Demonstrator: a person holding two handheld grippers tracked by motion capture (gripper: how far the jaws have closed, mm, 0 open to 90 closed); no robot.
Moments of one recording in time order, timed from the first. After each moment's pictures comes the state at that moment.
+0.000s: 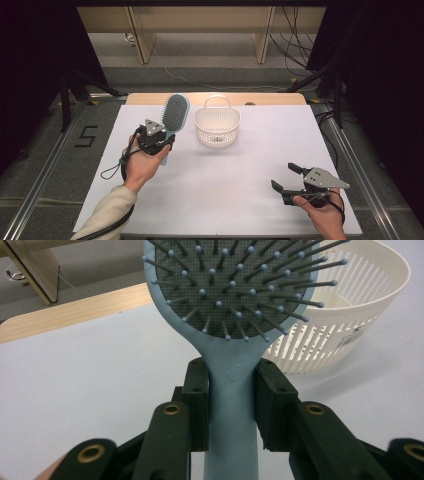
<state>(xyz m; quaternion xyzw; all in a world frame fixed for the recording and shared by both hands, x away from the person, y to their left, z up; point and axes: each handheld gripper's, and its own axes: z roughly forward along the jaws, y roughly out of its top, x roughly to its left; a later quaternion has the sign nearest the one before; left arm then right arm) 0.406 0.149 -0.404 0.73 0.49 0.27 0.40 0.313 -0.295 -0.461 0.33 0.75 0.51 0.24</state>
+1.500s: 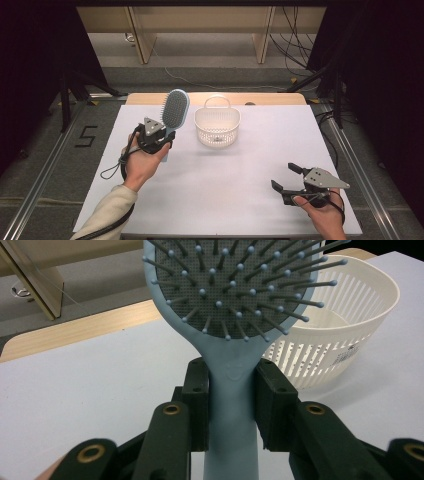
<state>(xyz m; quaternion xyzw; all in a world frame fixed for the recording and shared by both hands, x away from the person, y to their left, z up) 0.406 0.149 -0.399 0.72 0.48 0.28 0.42 0.313 -0.295 -0.461 0.33 0.75 0.51 0.24</state>
